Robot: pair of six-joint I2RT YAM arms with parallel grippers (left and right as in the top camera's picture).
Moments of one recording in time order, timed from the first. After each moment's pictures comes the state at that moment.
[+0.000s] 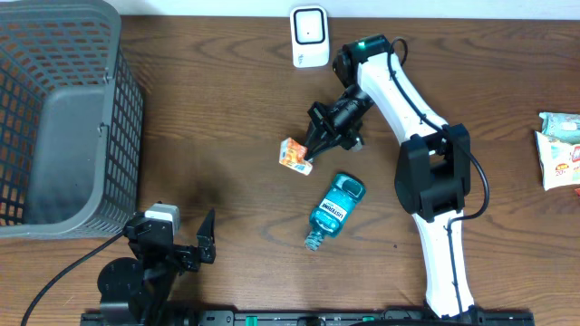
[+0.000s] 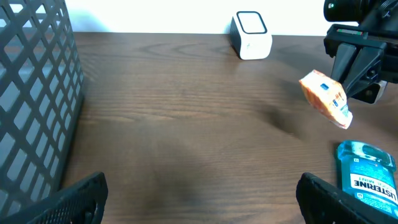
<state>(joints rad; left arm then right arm) -0.01 0.08 0.42 -0.69 0.21 -0.03 0.35 2.43 2.17 -1.69 -0.84 1.41</state>
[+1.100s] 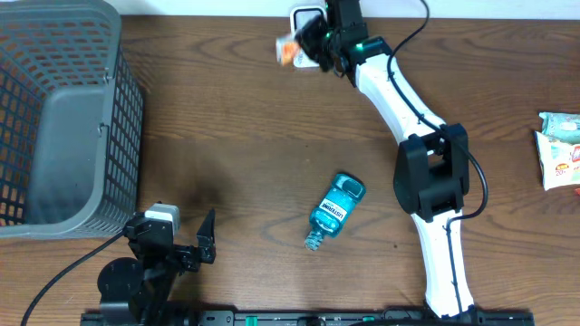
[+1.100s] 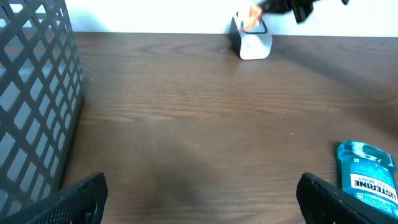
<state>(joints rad) -0.01 0.08 0.42 -0.69 0.21 -0.03 0.35 2.43 2.16 -0.33 -0.24 1.22</state>
